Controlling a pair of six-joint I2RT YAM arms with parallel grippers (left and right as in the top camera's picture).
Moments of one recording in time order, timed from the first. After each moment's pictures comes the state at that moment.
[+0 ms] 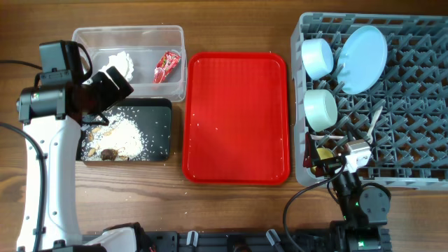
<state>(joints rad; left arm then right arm) 0.14 1.39 1.36 -1.08 0.08 -0.52 0.03 0.02 0.01 0.01 -0.18 0.02</state>
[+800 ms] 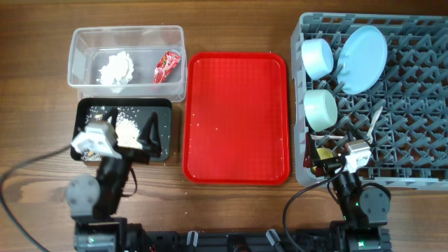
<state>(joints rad) 0.04 0.35 0.31 0.05 0.28 -0.31 0.03 0.02 0.01 0.01 -0.18 0.01</state>
